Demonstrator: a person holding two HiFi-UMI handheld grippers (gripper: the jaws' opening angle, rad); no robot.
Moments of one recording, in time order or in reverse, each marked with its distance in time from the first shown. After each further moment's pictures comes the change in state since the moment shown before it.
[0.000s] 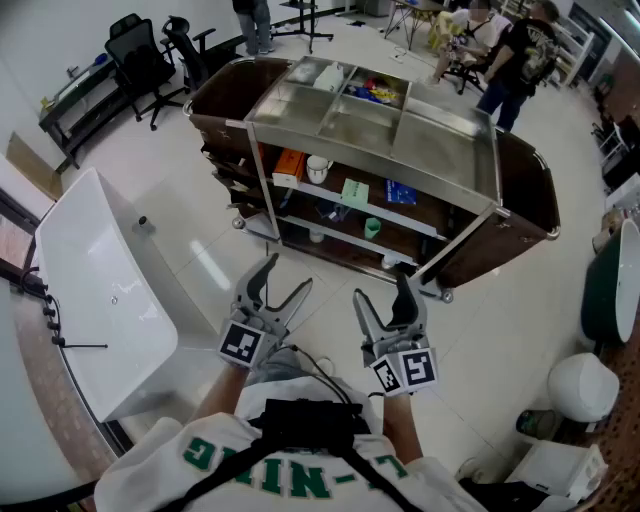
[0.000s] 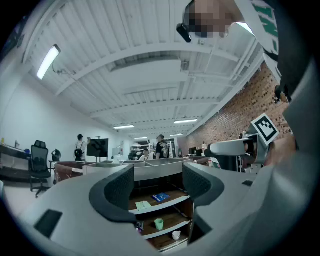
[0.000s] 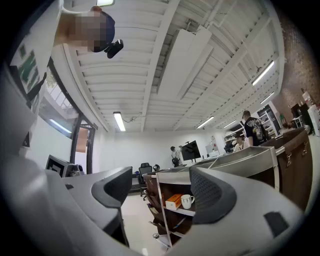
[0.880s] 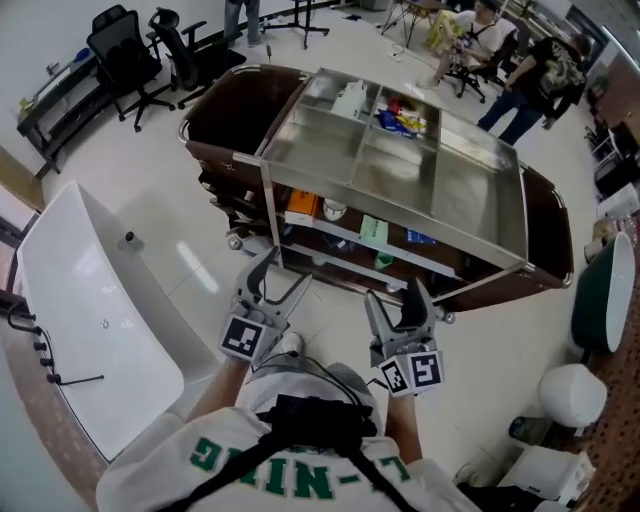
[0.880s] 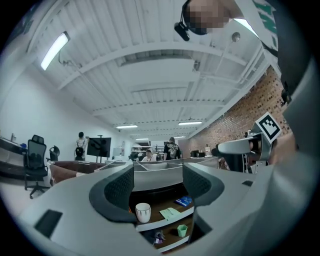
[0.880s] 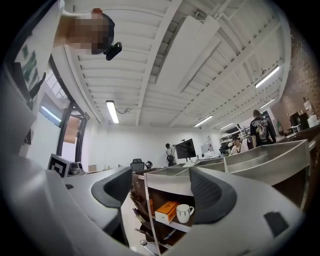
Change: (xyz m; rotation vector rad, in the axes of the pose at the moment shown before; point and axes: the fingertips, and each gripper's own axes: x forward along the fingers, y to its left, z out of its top) left arm 0.099 0.189 -0.028 -0.035 -0.015 -0.016; right arm 0.185 -0.024 -0.029 -0.052 0.034 -0.082
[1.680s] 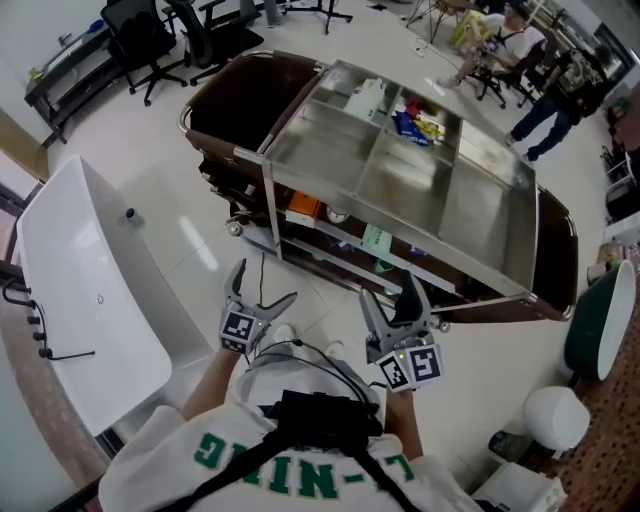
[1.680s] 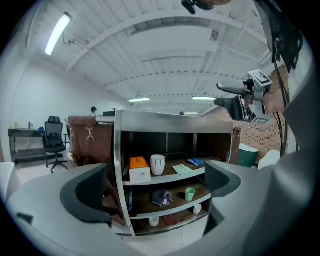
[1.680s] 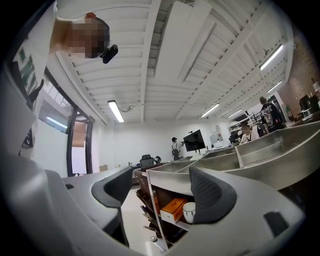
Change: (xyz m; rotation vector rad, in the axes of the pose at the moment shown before) left arm -0.010 0.051 -0.187 -0.023 0.333 0.107; right arm 0.057 -0.022 -0.016 0.068 0.073 0.121
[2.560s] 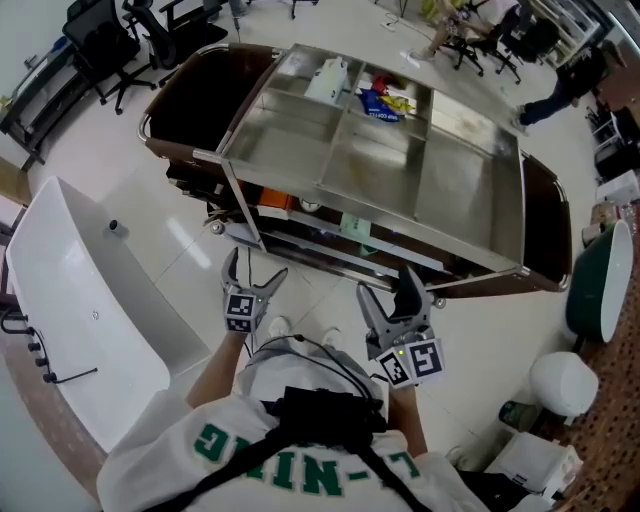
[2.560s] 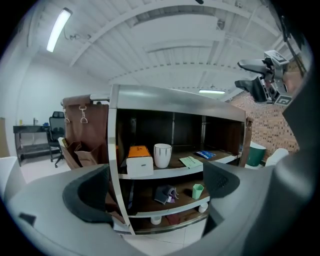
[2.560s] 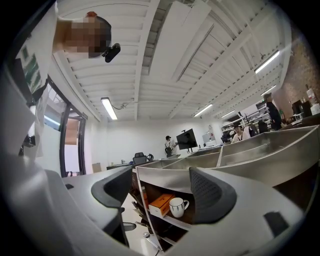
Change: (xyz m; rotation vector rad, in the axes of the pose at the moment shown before) left arm 0.076 0.005 -0.044 -0.044 0.068 0.065; right arm -0.027 -0.044 -0.005 -0.001 0.030 -0.077
